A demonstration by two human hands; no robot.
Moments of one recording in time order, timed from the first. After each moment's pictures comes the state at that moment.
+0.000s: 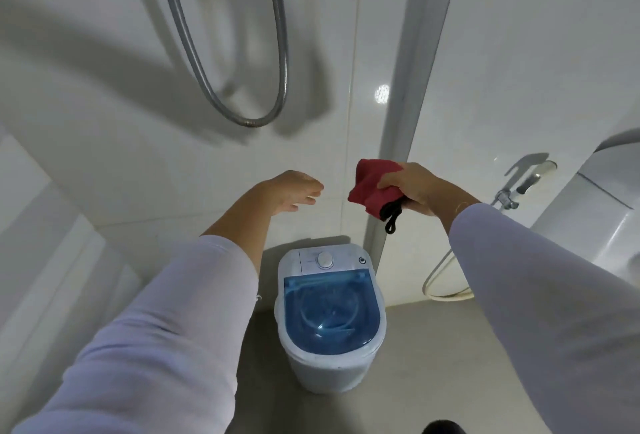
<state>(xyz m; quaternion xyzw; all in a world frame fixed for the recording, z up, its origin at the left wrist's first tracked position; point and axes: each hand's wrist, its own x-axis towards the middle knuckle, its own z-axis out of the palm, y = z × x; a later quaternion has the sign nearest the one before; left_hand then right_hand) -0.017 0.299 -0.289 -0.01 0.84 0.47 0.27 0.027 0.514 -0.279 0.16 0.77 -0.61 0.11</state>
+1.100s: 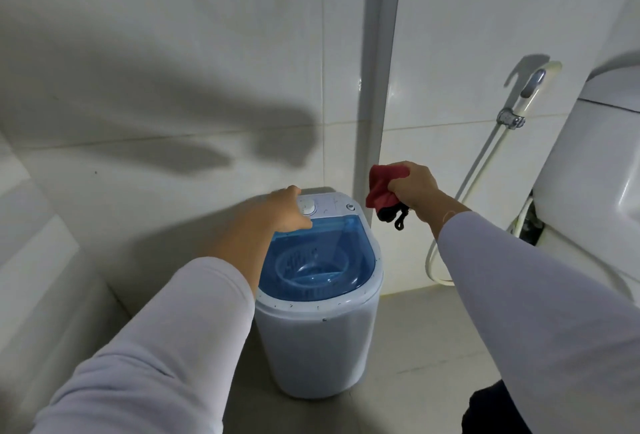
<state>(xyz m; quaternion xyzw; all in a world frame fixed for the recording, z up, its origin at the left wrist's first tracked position) 0.038 0.319 -0.554 0.12 0.98 0.13 0.09 0.071 0.546 -0.542 0.17 0.83 -0.52 -0.11</state>
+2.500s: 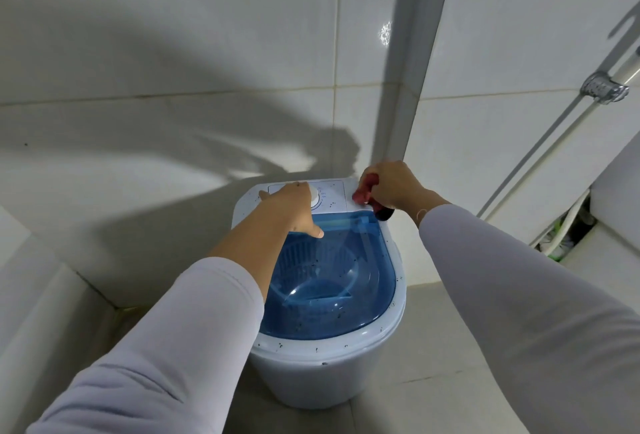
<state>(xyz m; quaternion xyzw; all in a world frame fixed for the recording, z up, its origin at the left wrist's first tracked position) -0.048 0.352 -0.607 0.12 0.98 0.06 0.17 -0.054 0.538 -0.610 0.02 0.97 -0.24 0.00</state>
